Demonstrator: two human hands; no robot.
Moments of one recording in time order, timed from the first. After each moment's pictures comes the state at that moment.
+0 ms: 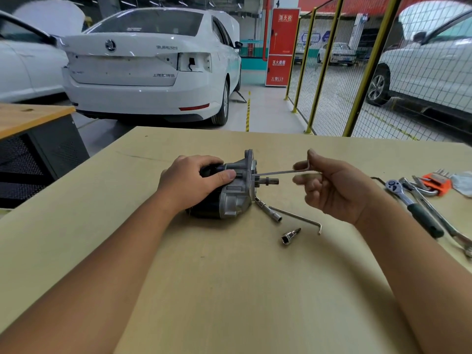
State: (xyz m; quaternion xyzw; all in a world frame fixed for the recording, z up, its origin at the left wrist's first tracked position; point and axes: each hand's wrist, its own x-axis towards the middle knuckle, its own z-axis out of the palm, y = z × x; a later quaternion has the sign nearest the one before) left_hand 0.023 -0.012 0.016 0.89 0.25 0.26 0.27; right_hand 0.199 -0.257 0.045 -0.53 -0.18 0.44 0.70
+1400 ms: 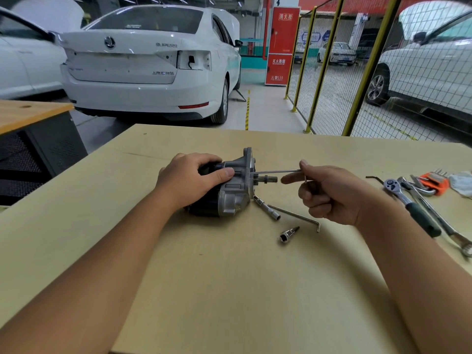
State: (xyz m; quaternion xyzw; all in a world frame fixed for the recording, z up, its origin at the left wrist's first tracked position) left_hand 0.021 -0.014 0.018 0.90 0.25 0.25 0.27; right_hand 0.207 -0.255 0.034 -0.63 -0.20 0.45 0.60
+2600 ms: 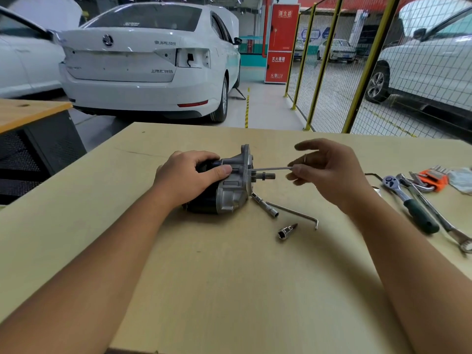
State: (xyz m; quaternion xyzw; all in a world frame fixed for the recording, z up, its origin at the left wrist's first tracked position) left_hand 0.021 -0.013 0.018 0.89 0.24 0.26 0.28; right_hand 0.206 -0.251 0.028 -0.65 -0.42 0.09 0.63
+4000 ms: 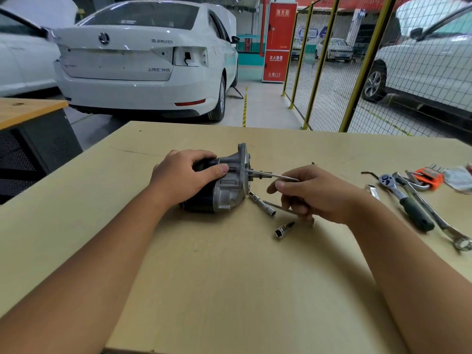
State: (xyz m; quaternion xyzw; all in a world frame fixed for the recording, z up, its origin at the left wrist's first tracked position) left_hand 0.020 -0.014 0.019 0.89 0.24 0.25 0.28; right_hand 0.191 -0.255 0.029 -0.72 -0.38 0.35 0.47
